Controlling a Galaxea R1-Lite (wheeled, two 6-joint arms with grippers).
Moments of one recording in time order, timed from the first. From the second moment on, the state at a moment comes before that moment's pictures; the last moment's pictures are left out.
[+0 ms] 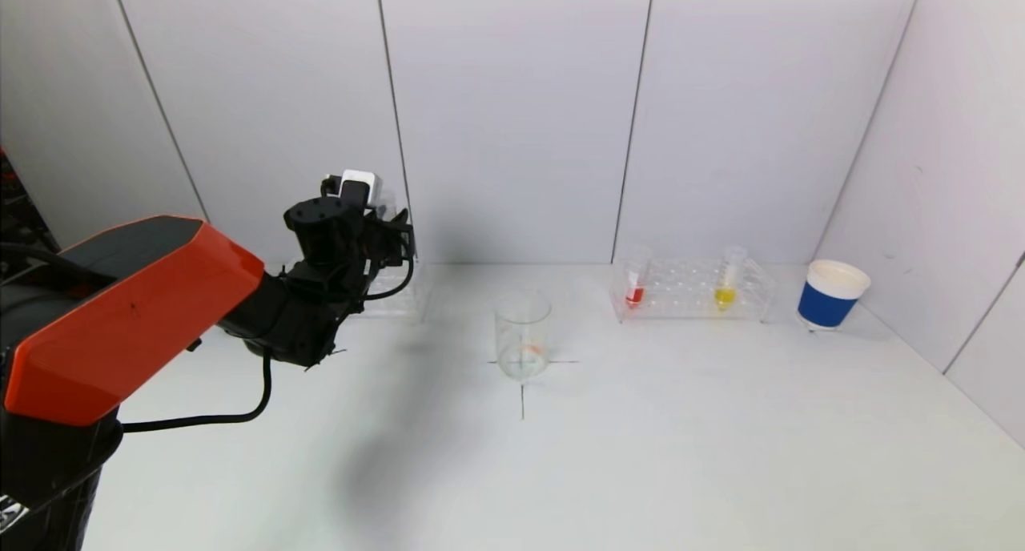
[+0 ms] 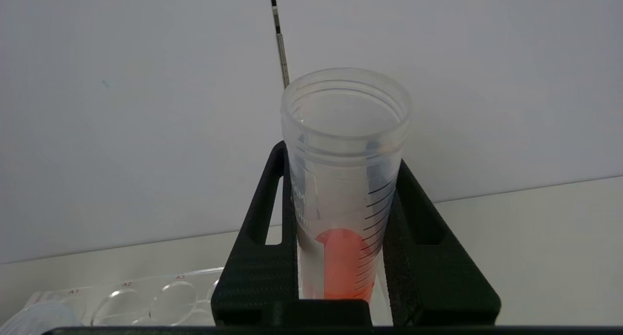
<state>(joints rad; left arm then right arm) -0.26 2.28 -1.23 -1.18 0.13 0.09 0.00 0.00 -0.01 0.00 -0.02 0.04</state>
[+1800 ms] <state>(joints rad) -0.36 2.04 -1.32 -0.68 -0.32 0.10 0.00 0.00 -0.01 0.00 -0.02 0.04</state>
